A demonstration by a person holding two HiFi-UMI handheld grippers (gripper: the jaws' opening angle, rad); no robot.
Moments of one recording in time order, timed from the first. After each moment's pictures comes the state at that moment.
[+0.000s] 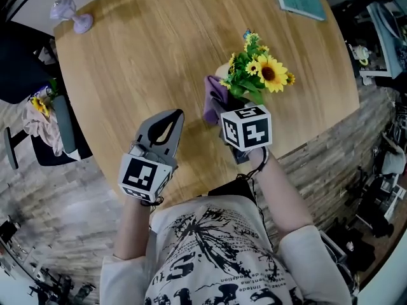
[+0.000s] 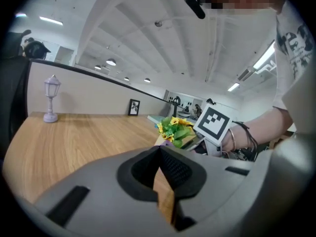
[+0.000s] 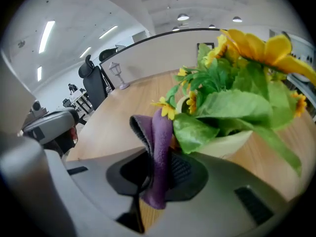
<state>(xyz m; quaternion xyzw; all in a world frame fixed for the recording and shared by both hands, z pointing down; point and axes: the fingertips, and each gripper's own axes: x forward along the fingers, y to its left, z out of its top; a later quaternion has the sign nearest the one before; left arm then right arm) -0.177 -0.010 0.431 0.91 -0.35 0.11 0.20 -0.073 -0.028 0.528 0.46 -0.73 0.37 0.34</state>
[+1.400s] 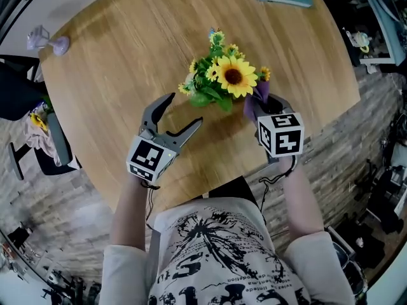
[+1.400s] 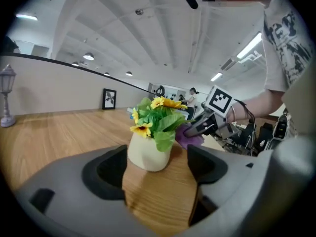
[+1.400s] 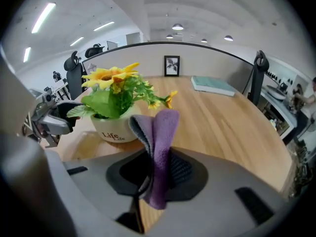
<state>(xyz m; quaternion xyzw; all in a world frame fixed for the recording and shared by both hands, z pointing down) -0.066 -0.026 0.485 0.94 -0.25 0.15 0.16 0.120 -0.022 0.513 0.55 -0.69 0.30 0.38</state>
